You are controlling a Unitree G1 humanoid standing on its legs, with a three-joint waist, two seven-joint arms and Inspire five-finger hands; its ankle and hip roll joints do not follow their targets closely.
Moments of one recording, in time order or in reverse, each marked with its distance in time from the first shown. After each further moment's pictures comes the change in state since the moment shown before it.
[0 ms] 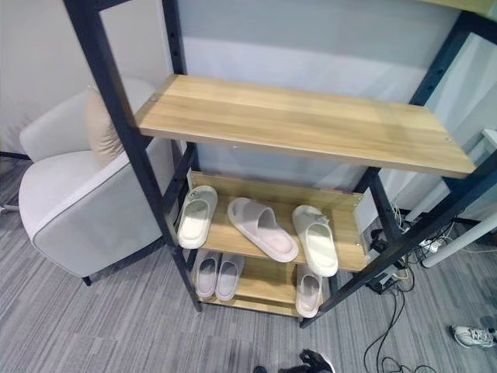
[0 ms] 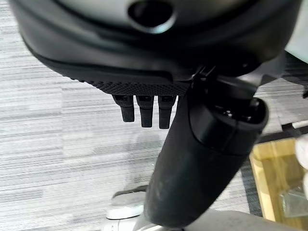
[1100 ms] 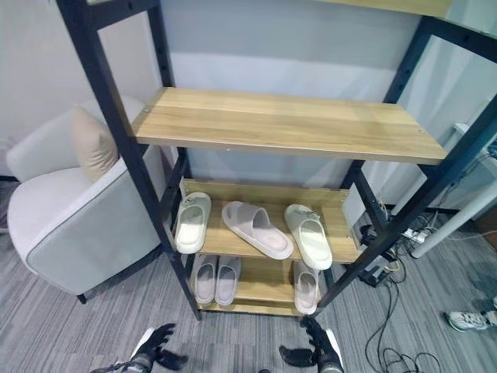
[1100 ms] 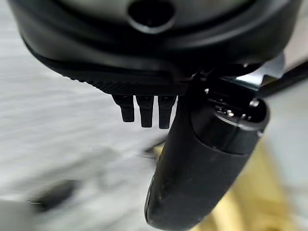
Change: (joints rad) left arm 0.074 0.010 -0.141 -0.528 0.073 -0.099 0.083; right arm 0.295 -0.017 -0.002 -0.612 0.007 -0.098 0.002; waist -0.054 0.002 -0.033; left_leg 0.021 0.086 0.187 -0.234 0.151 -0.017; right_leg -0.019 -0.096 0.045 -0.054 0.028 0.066
